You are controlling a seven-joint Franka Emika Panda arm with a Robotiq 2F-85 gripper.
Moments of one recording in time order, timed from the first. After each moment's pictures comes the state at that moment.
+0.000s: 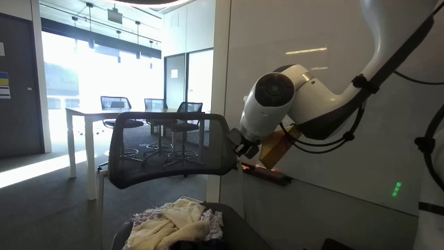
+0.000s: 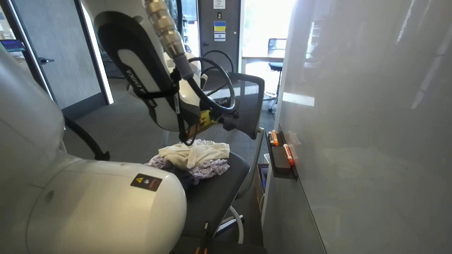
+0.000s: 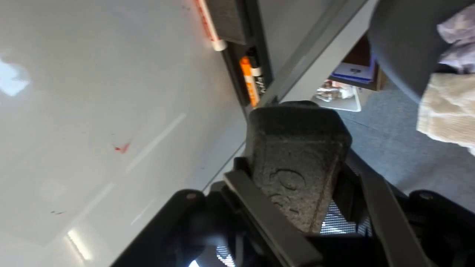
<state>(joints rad) 0.07 -0.38 -0.14 -2.77 -1.81 2.50 1.42</state>
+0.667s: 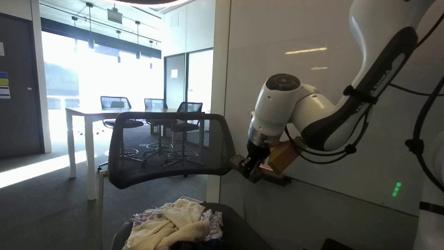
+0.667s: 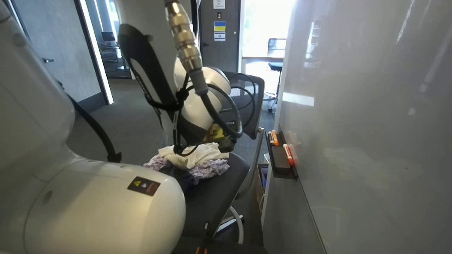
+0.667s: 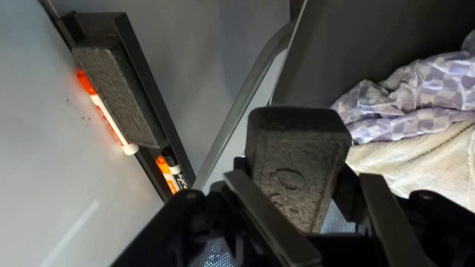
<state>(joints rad) 0.01 -0.27 -0.31 -2.77 -1.49 2.84 1.07</state>
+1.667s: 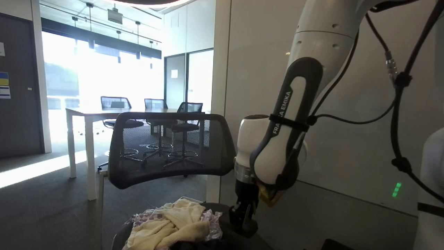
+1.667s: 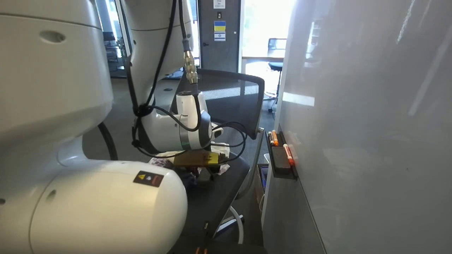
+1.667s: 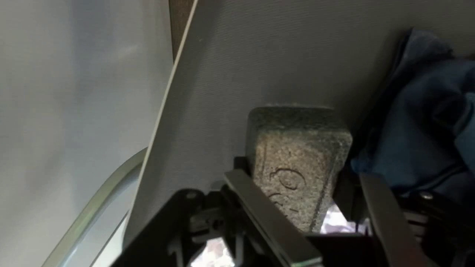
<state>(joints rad) 0.11 0.14 -0.22 -2.78 -0.32 3.02 0.09</state>
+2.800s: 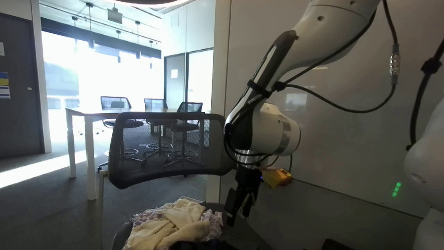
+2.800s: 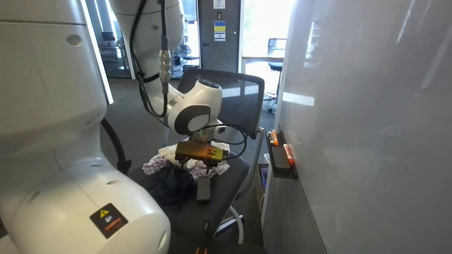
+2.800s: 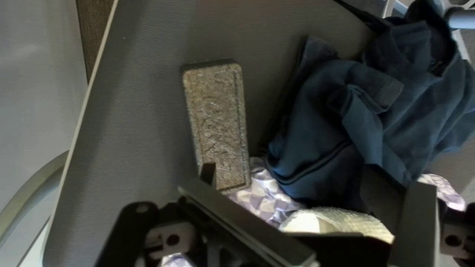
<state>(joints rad) -0.43 0.01 0.39 -2.74 0.52 2.75 -0.67</state>
